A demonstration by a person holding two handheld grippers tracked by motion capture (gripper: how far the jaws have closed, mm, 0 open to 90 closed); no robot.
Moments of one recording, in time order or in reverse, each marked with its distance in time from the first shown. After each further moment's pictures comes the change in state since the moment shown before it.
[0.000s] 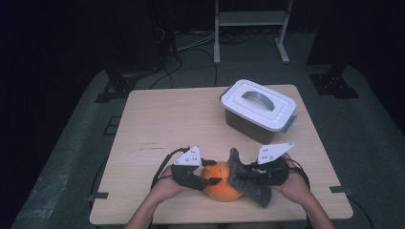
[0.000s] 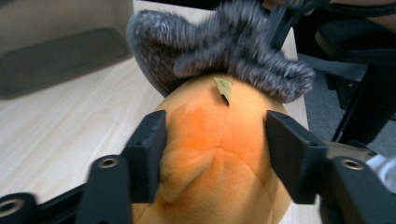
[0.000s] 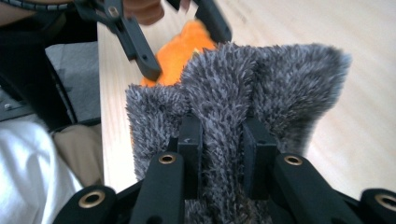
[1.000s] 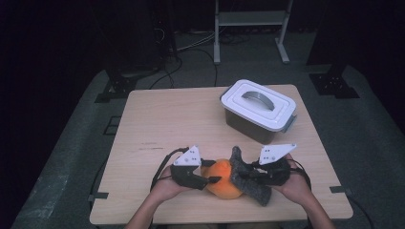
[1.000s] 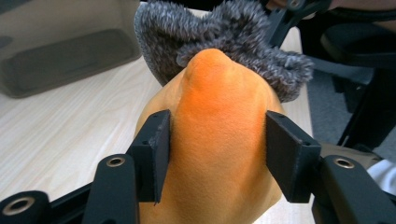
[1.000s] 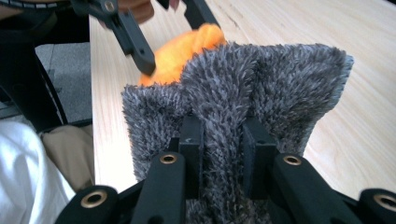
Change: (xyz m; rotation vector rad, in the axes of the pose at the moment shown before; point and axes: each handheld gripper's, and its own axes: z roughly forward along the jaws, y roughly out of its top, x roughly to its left) left arm -0.004 0.005 -0.004 -0.014 0.040 -0.004; right arm 0.001 -0.001 -0.006 -0.016 -0.043 -0.020
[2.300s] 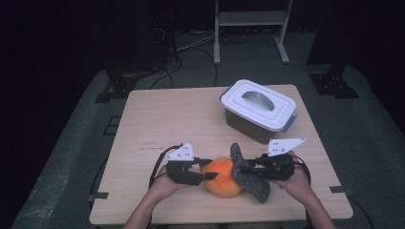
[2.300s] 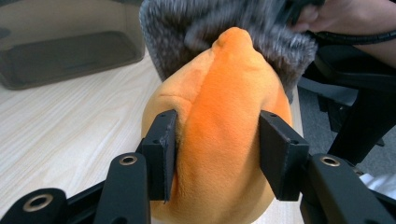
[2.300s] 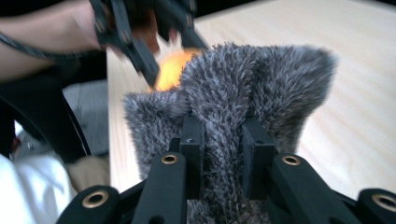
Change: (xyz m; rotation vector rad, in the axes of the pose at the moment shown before) left arm 0.011 -0.010 -0.006 -0.035 -0.024 -0.072; right arm -0.016 -0.007 -0.003 -0.105 0.072 0.107
